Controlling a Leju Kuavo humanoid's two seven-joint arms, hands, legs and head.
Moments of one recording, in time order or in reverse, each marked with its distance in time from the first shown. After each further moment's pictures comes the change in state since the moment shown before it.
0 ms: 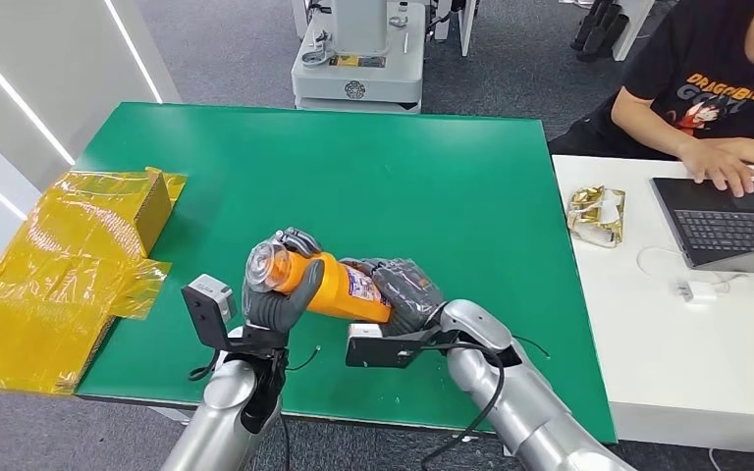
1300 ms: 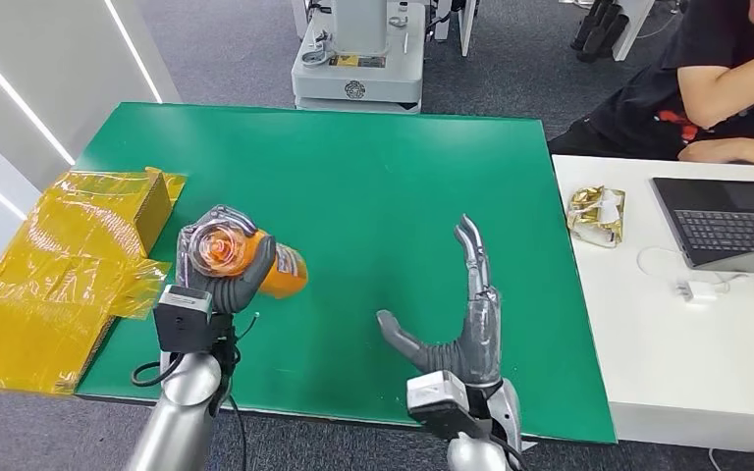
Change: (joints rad) left arm 0.007 0.073 0.126 -0.152 -0.398 0.258 -0.027; right arm 0.482 0.047 -0.117 -0.656 -0.285 -0.543 -0.026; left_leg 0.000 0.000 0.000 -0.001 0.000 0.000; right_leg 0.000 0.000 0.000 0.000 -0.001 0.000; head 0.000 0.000
